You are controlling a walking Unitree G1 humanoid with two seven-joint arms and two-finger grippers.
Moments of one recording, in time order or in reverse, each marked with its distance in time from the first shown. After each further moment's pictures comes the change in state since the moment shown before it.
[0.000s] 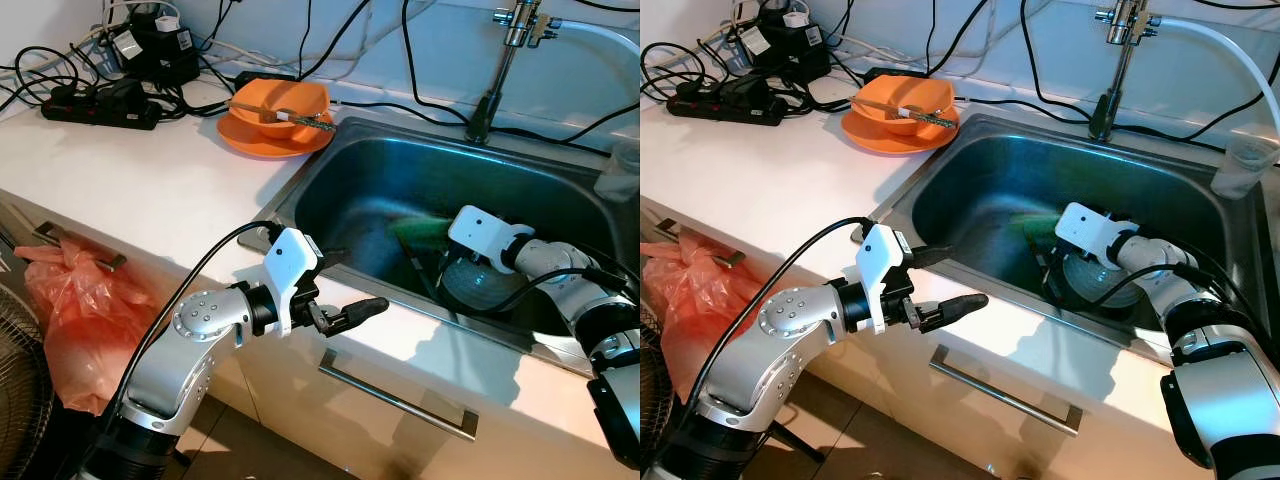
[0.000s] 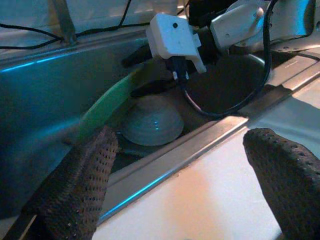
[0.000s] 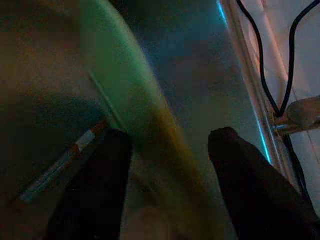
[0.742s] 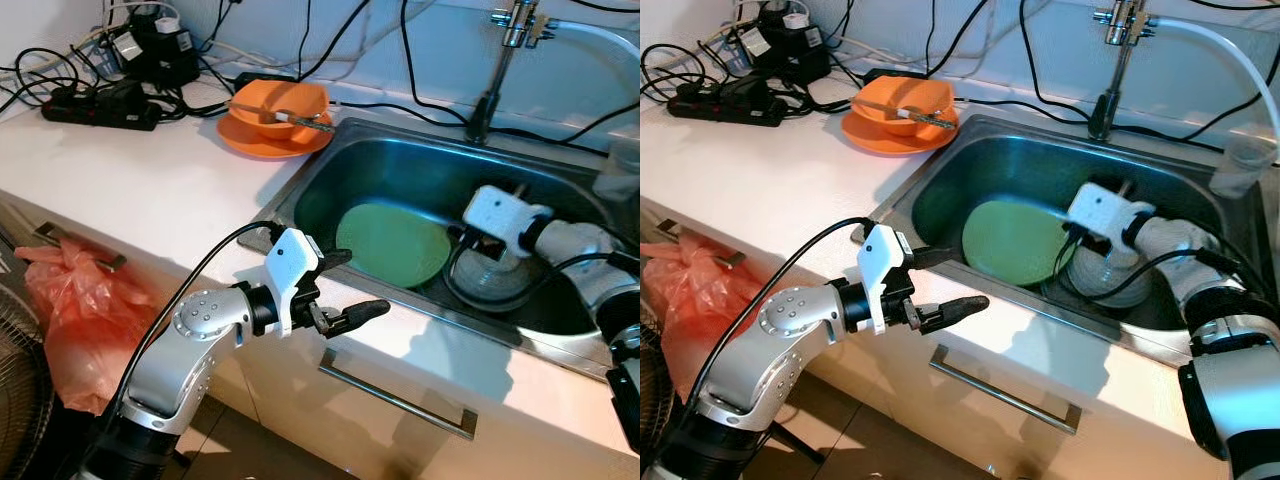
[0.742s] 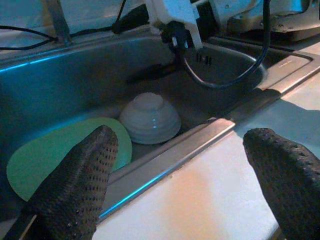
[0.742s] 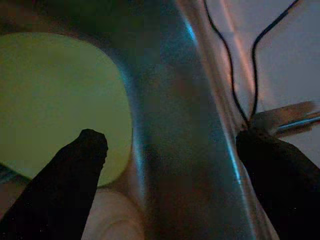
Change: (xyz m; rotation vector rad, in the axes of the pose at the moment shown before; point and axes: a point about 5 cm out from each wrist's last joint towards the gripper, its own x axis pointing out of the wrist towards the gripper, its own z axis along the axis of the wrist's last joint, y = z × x) left arm 0.001 0.000 0.000 -0.004 -0.001 -0.014; right arm -0.012 -0.032 0.007 0.005 -0.074 -0.050
